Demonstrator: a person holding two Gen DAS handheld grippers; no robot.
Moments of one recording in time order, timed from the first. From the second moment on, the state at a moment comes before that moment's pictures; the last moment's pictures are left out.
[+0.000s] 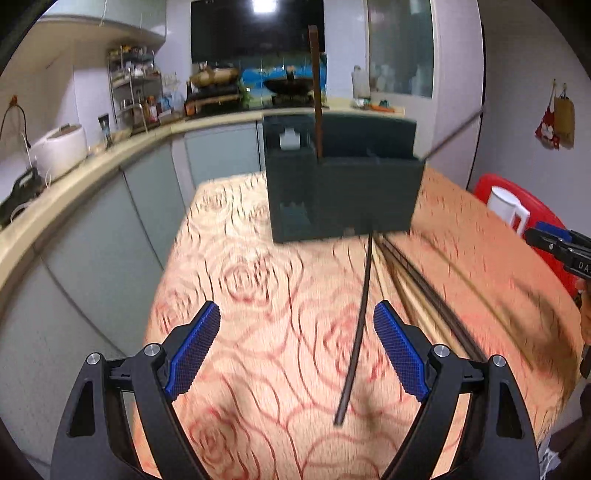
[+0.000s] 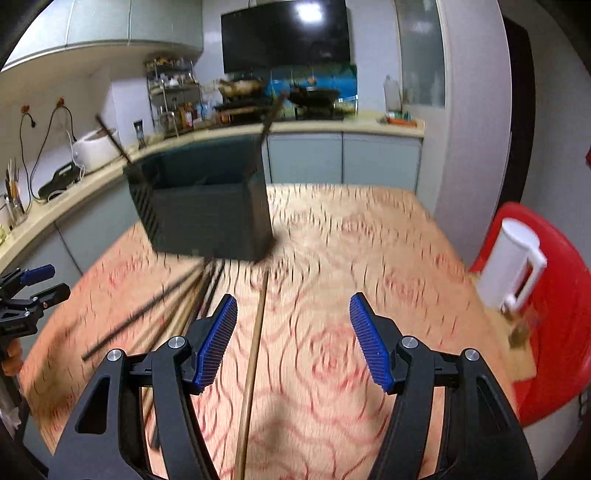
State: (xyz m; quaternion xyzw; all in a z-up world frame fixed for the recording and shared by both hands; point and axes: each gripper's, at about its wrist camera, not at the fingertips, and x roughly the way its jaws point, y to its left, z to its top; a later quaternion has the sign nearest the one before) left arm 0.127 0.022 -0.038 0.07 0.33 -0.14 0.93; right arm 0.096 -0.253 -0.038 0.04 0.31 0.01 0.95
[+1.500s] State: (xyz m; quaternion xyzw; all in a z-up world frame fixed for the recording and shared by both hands) left arm 0.084 0.016 -0.088 0.07 0.39 -0.17 0.90; right arm 0.026 -0.209 -0.106 0.00 0.36 0.03 0.93
